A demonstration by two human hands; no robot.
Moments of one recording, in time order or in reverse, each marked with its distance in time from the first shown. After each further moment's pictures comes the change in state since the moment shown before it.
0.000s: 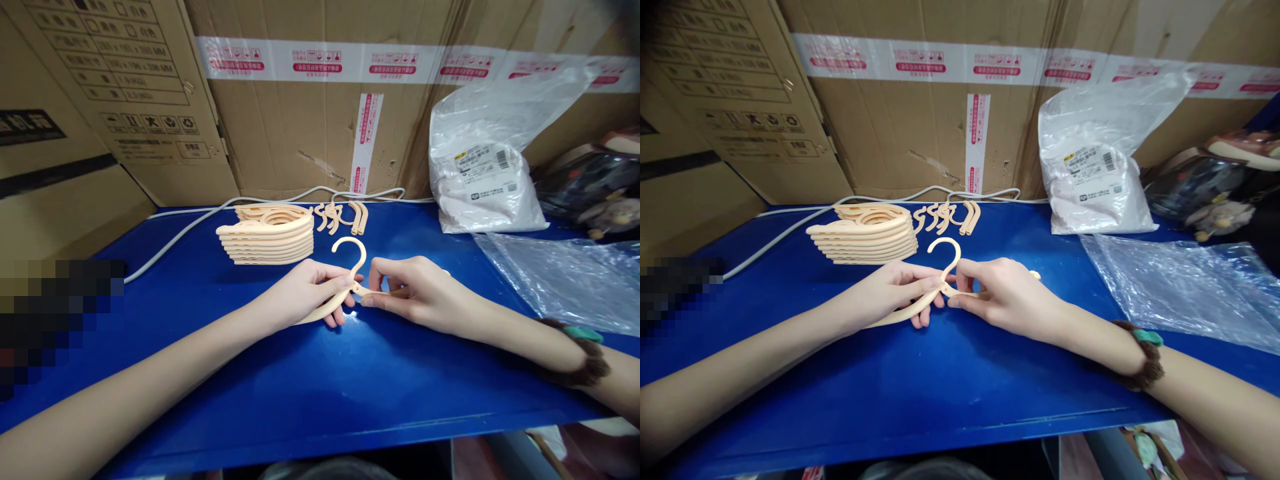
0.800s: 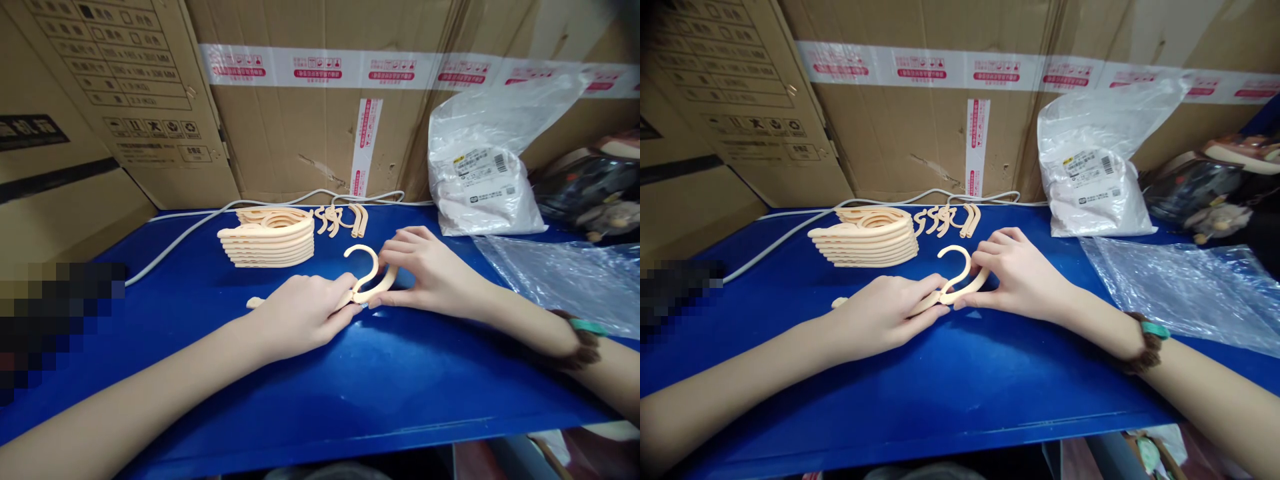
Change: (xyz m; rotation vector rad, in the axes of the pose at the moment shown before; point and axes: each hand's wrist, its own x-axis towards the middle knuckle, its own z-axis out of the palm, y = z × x) left_hand -0.018 0.001 0.004 1.245 0.098 0.309; right_hand 0.007 0.017 -0.017 -0.479 0.127 -0.202
